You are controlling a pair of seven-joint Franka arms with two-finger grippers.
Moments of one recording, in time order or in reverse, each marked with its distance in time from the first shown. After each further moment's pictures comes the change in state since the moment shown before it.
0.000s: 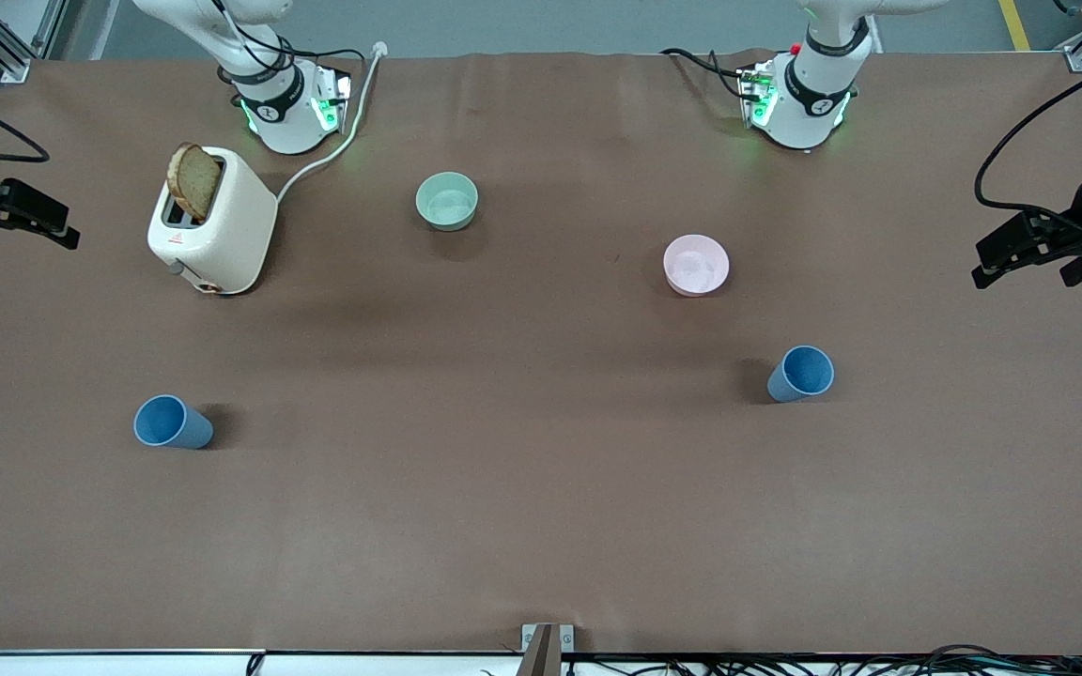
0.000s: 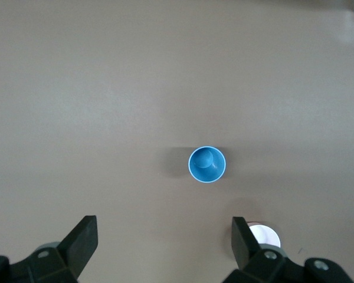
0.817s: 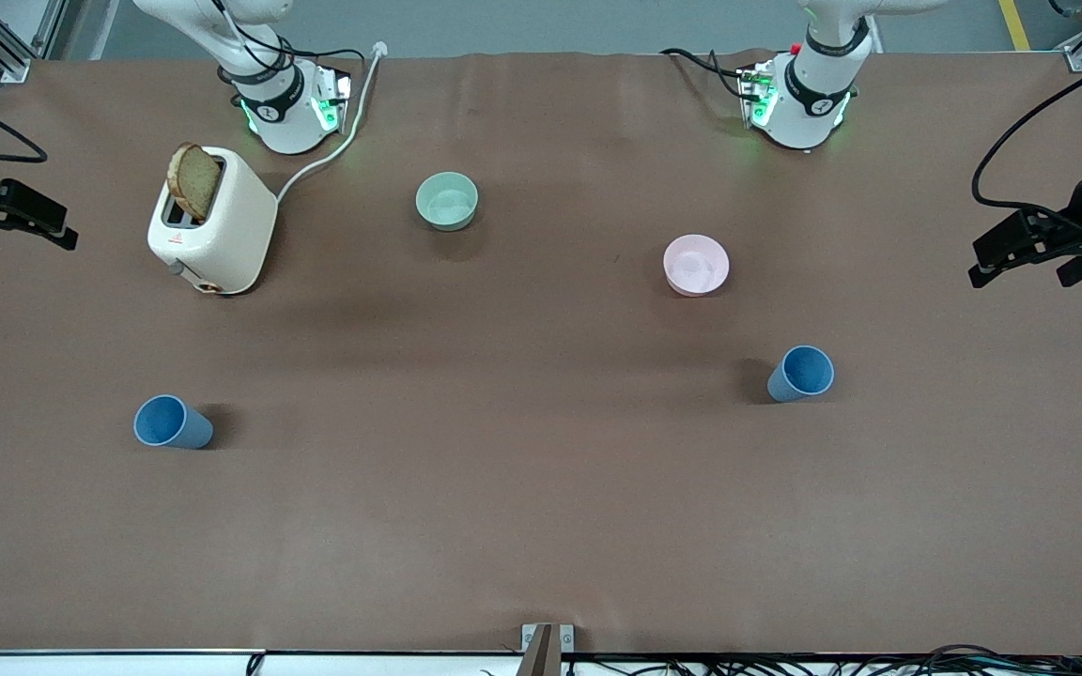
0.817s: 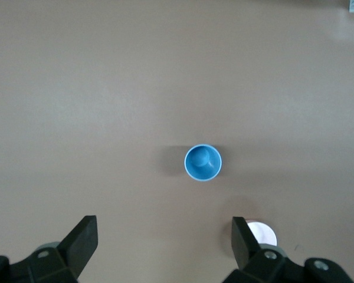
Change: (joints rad) left arm -0.001 0.004 -0.004 0.009 -0.008 -0.024 0.001; right arm -0.012 0.000 -0.002 -0.001 0.000 0.016 -0.006
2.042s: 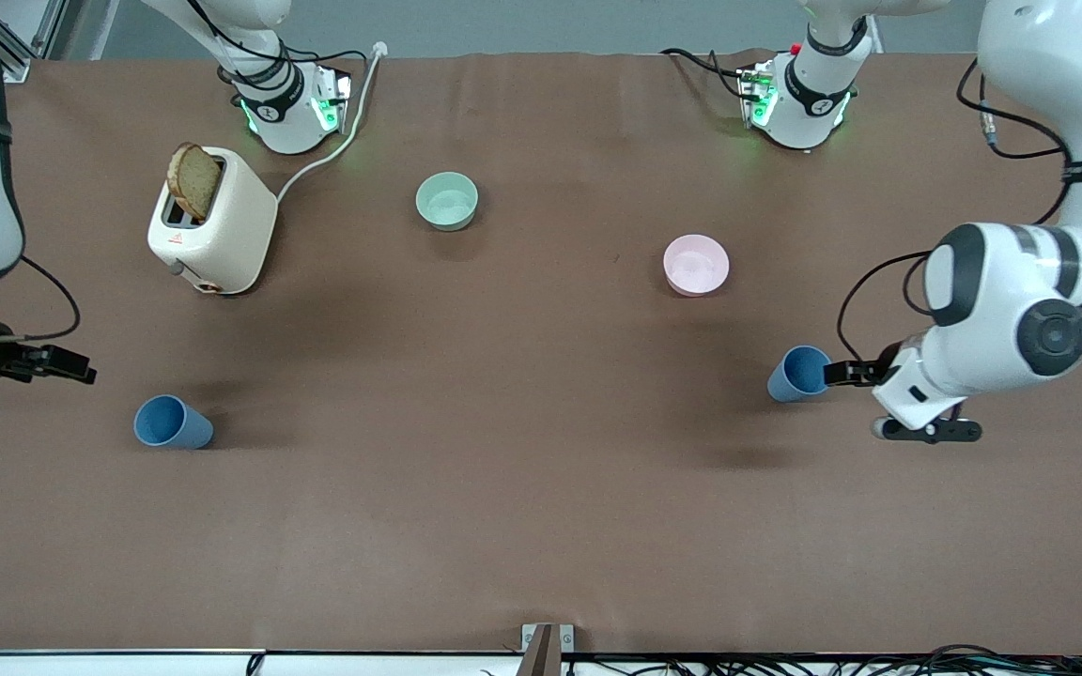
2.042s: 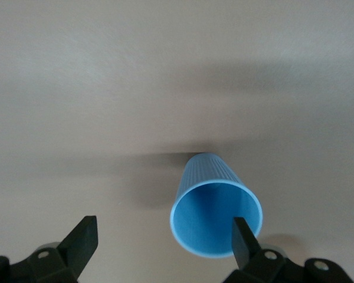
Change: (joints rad) left arm -0.022 0.355 -0.022 -0.318 0.000 0.463 0.018; right arm -0.171 0.355 -0.002 -0.173 0.007 0.557 -0.167
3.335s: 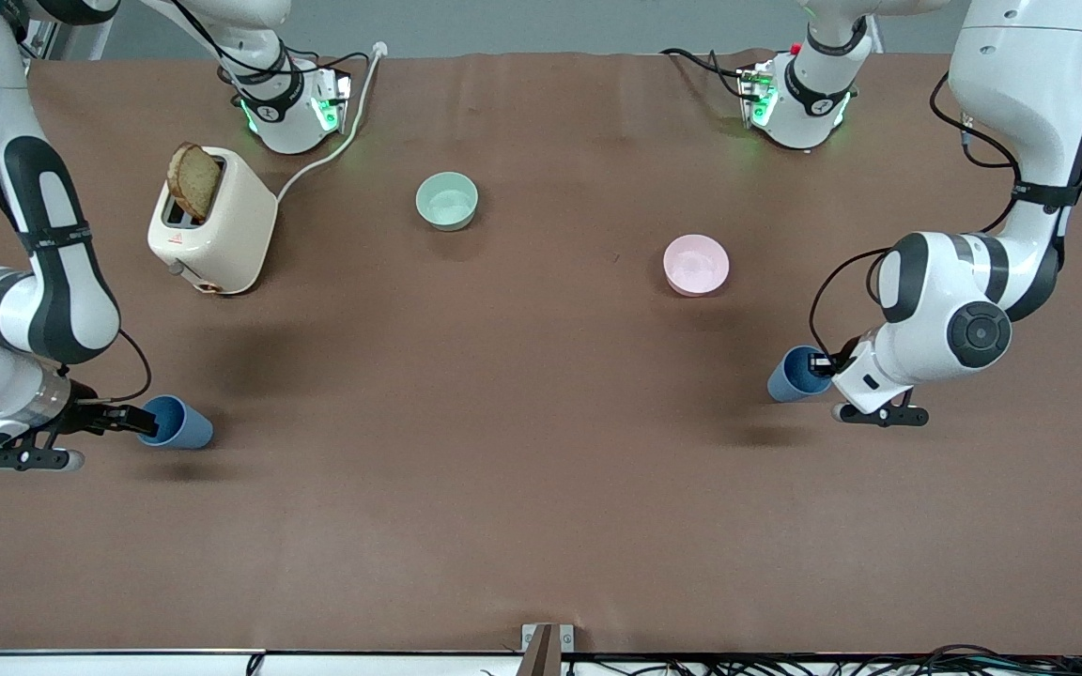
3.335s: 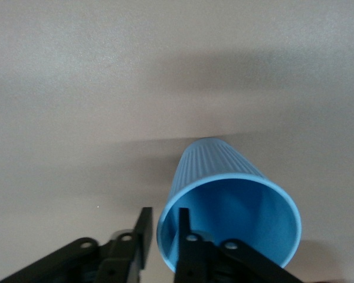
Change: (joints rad) left arm 0.004 0.018 -0.009 -0.119 0.000 0.110 0.014; right arm 0.007 0.228 0.010 0.001 0.008 0.284 0.000
